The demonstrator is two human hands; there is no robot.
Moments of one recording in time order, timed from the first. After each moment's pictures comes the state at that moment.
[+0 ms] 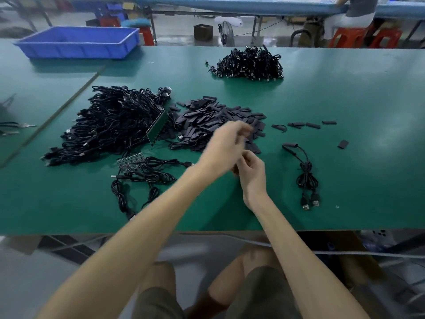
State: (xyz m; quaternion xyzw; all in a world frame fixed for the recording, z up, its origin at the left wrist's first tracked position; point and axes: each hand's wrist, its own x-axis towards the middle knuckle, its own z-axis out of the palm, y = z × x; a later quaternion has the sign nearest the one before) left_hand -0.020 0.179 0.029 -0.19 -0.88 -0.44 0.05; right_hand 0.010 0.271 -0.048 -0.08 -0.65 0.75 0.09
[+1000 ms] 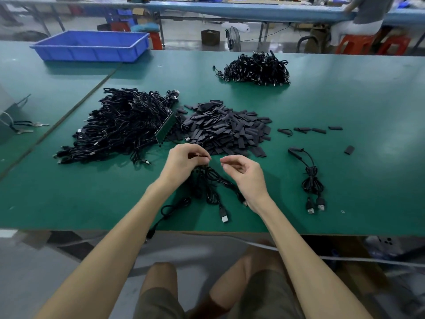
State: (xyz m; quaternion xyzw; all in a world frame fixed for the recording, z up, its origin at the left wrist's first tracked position) left_hand -0.020 0.076 -0.015 -0.10 -0.87 -0.48 0.04; right_hand 0.008 0.269 -0.052 0.02 -0.76 0.64 0.07
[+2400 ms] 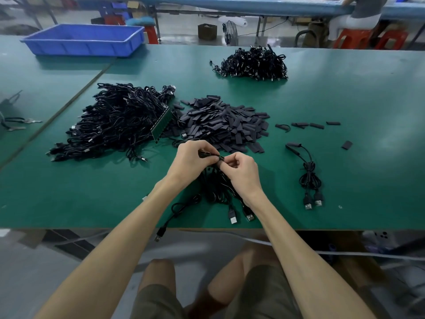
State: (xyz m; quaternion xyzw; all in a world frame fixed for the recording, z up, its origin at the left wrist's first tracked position) left_hand -0.029 0.103 -0.022 -0.14 -0.88 -0.44 0.08; right_hand -0.006 0.266 -0.056 -0.03 -0.82 0.56 0.09
